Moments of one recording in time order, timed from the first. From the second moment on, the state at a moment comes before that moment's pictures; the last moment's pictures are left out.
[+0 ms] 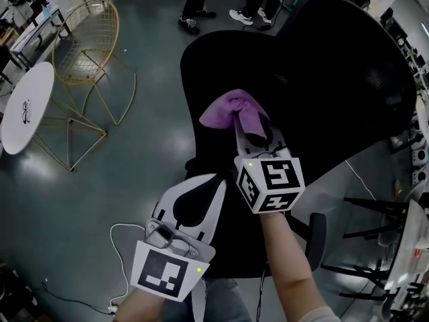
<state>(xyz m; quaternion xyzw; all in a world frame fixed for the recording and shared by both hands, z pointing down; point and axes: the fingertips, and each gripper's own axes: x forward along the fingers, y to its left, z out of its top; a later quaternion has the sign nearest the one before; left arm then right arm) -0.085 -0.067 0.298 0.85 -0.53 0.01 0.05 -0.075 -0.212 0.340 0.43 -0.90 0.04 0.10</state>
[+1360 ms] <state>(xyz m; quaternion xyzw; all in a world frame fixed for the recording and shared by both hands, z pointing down) -0.109 -0.061 0.310 0.84 -0.54 0.01 0.06 -0.108 -0.195 0.385 0.41 -0.90 0.08 0.13</state>
